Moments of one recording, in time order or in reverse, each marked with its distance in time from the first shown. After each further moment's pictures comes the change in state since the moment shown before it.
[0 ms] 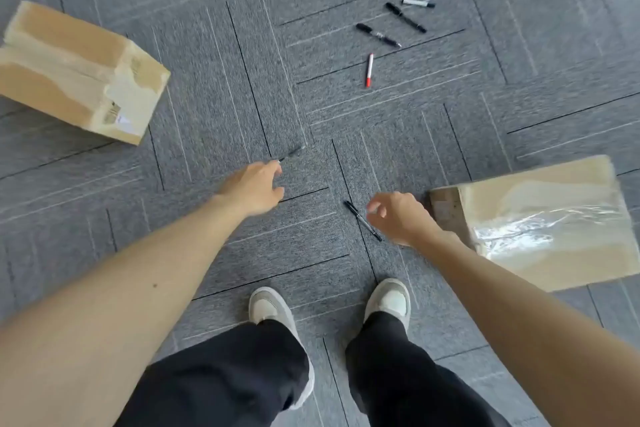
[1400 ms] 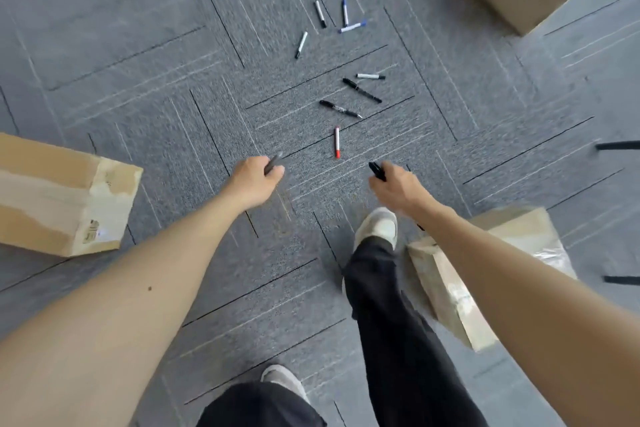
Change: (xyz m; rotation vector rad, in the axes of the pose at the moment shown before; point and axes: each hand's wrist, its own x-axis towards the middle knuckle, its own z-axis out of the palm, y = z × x) left_hand 0.122 0.039 -0.194 -0.354 0.065 0.048; right_hand 0.086 -0.064 -0.203 0.219 0.188 0.192
